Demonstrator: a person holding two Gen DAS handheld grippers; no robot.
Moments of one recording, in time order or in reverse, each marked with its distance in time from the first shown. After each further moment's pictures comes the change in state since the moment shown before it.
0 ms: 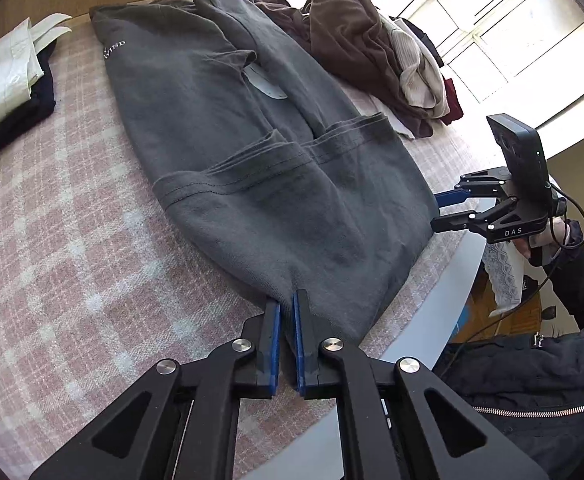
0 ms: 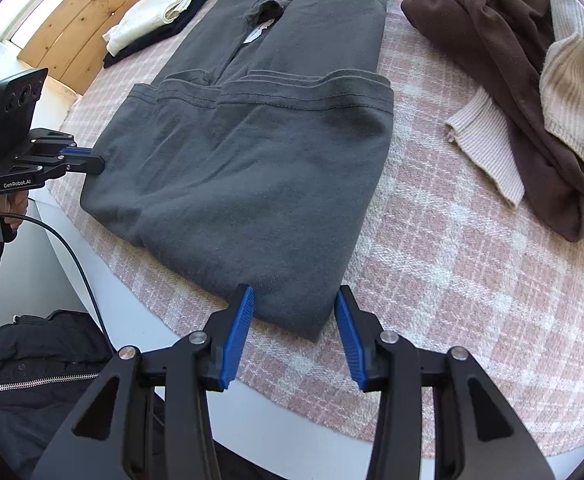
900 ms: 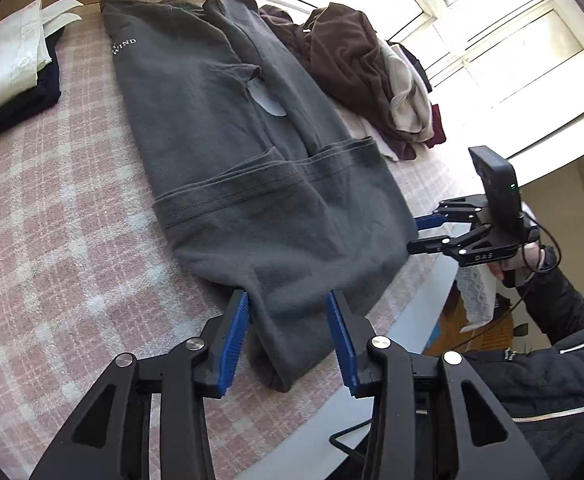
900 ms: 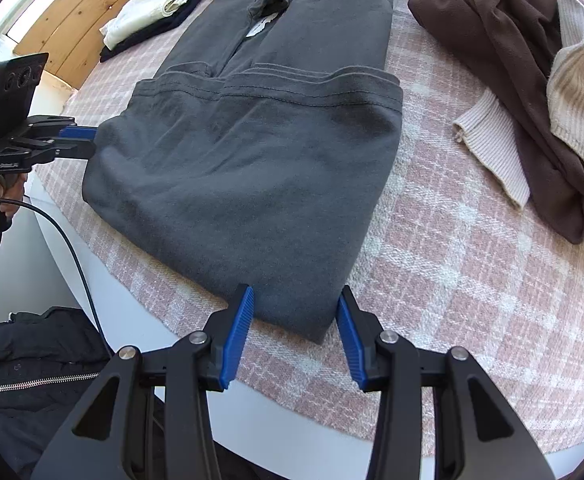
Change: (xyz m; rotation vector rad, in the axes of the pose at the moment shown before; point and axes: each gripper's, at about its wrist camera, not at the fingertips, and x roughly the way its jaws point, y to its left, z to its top) left arm -0.024 0.020 -0.006 -0.084 -0.067 -0.142; right arm -0.003 -0.002 0.001 0.015 0.026 -0.024
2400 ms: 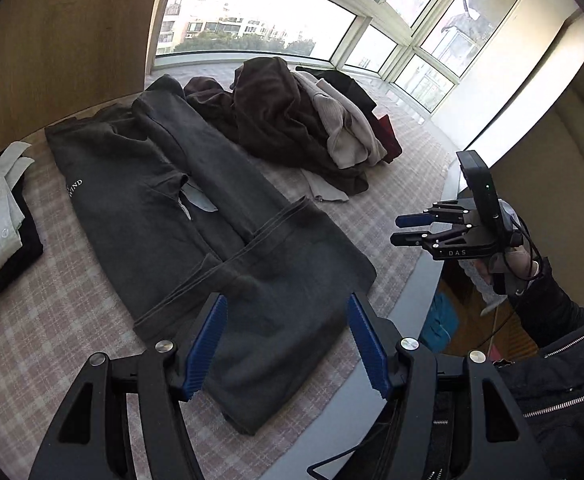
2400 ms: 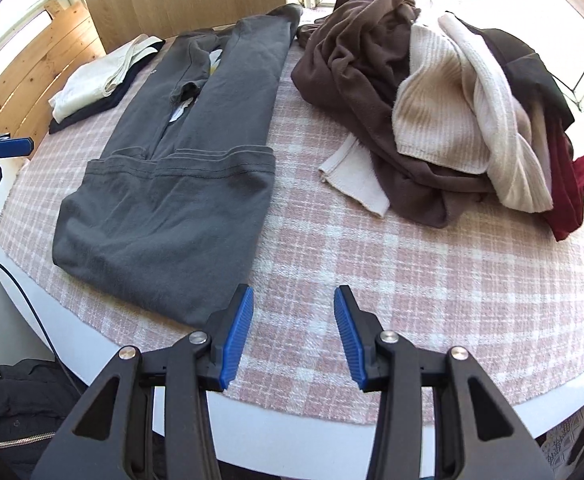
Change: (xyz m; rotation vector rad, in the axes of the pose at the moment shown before) left arm -0.015 -0.081 0.047 0.286 -0.060 0.067; right arm -0.055 -0.001 -0.002 0.185 -0.236 -0.251
